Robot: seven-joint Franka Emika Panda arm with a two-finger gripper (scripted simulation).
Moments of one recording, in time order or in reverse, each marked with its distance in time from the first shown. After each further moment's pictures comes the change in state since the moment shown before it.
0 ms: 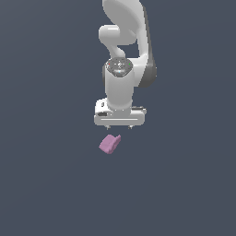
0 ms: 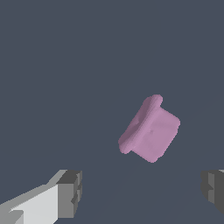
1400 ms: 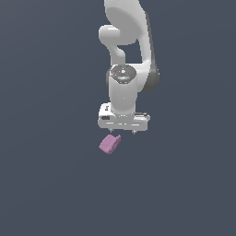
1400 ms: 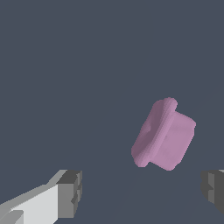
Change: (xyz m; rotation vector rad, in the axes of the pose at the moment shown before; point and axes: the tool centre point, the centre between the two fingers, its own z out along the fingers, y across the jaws) arm 0.012 -0.015 0.016 0.019 0.015 0.111
